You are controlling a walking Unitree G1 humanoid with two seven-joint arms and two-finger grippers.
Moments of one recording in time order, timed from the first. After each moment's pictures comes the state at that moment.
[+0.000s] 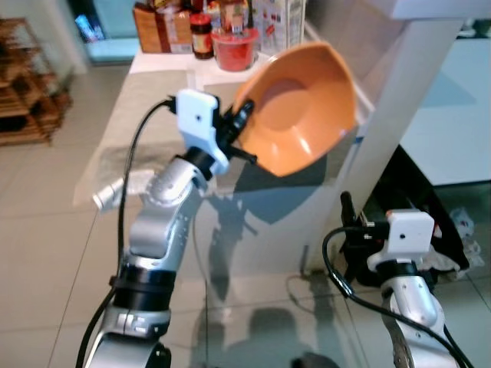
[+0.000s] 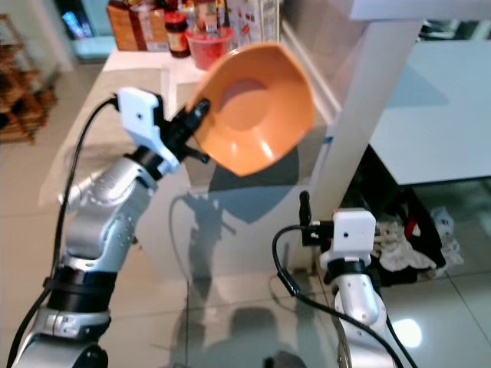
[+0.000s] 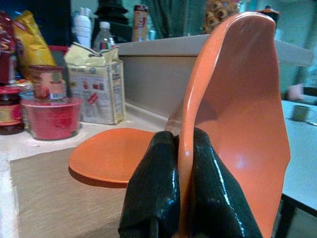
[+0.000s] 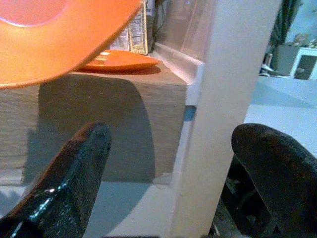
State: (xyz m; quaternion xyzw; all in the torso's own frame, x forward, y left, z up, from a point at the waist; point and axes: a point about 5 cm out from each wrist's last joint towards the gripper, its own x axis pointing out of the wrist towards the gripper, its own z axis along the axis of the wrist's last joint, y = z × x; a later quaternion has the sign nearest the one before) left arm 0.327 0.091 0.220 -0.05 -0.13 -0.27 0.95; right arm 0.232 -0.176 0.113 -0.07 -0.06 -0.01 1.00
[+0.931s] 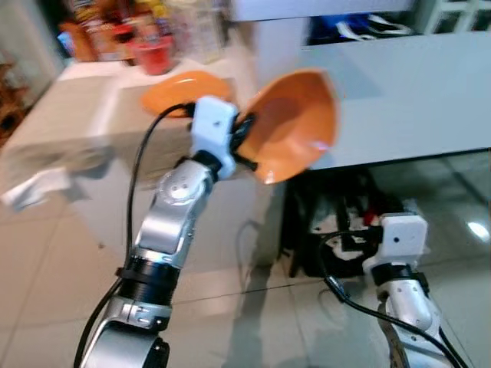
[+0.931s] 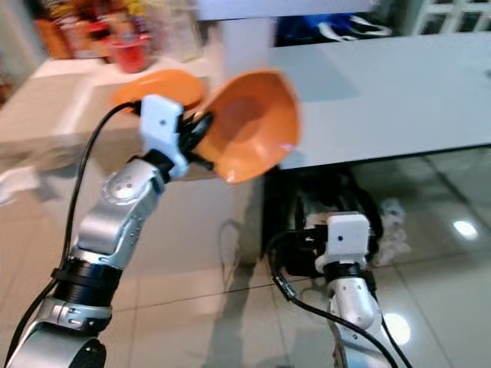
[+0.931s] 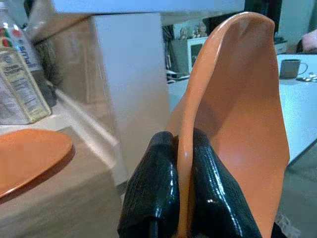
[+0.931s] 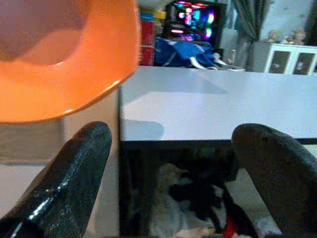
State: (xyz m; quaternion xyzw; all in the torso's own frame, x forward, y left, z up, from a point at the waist) left arm 0.339 0.086 0.201 0.02 -0.08 -0.23 0.97; right arm 0.228 -0.171 0.108 -0.07 -0.06 0.00 1.00
